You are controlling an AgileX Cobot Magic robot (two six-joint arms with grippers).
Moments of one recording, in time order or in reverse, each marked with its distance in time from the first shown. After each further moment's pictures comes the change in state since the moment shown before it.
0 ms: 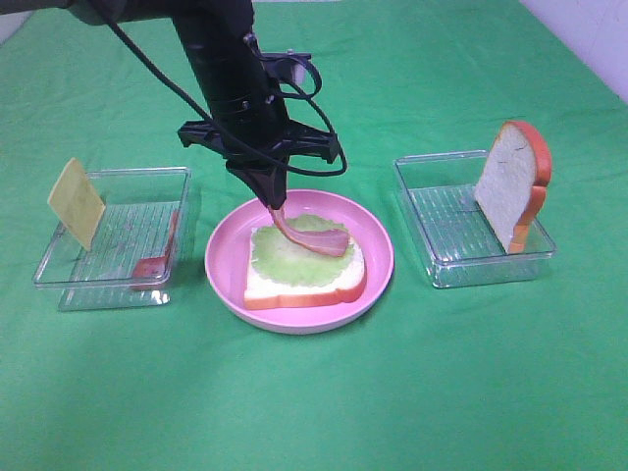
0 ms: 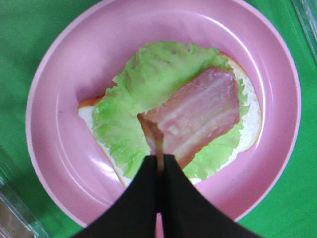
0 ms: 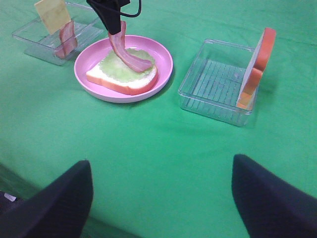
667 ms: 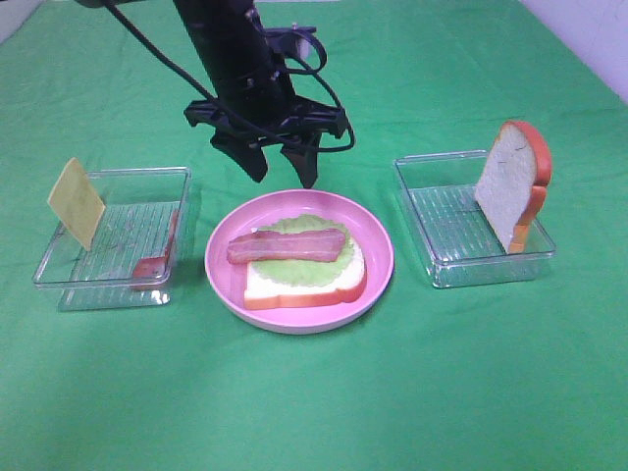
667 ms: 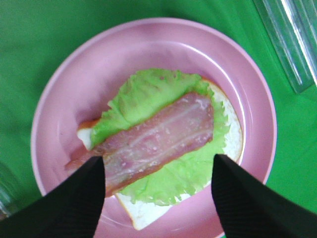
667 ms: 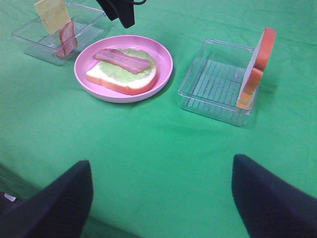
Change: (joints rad) left arm 0.000 0.001 -0.082 0.005 -0.001 0.000; right arm 0.000 0.000 0.000 0.000 0.000 0.000
